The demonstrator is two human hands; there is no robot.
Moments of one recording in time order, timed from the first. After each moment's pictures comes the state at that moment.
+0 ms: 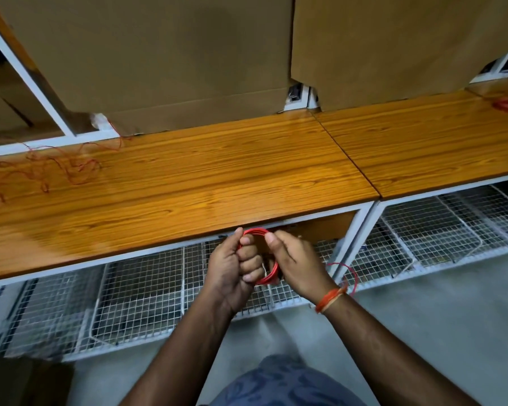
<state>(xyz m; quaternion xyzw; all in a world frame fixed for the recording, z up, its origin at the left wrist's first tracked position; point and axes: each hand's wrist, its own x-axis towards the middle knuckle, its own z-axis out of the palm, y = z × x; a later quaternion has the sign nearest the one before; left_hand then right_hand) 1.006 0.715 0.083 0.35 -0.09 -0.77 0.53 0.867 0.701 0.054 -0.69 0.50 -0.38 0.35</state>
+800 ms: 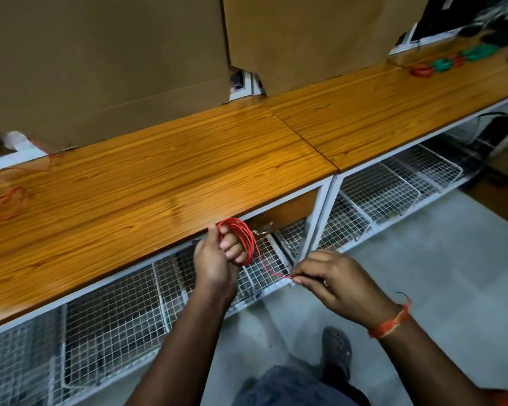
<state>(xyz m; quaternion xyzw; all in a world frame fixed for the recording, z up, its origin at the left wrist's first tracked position) 1.007 0.692 0.062 0.39 -0.18 -0.71 0.56 0.793 0.772 0.047 -0.81 0.53 -0.23 0.15</state>
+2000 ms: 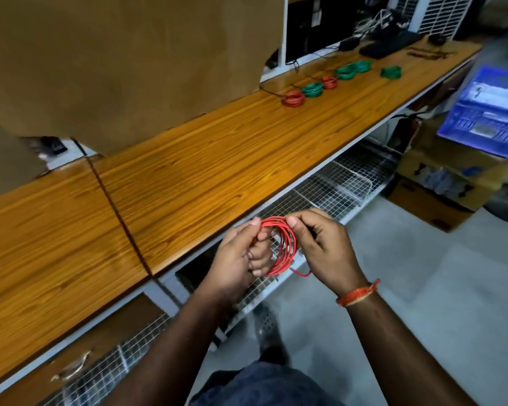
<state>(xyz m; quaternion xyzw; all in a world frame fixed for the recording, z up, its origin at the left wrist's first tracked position) 0.516 0.562 0.065 0.21 -0.43 -0.82 0.31 0.355 0.633 0.063 -0.56 0.65 -0.50 0.14</state>
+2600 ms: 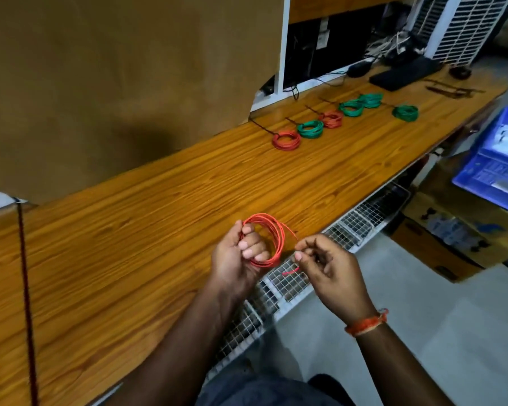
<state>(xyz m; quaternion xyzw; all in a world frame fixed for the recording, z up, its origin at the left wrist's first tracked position) 0.330 0.374 0.063 0.26 -0.07 -0.88 0.38 0.180 0.484 0.051 -0.51 0.66 -0.49 0.24</state>
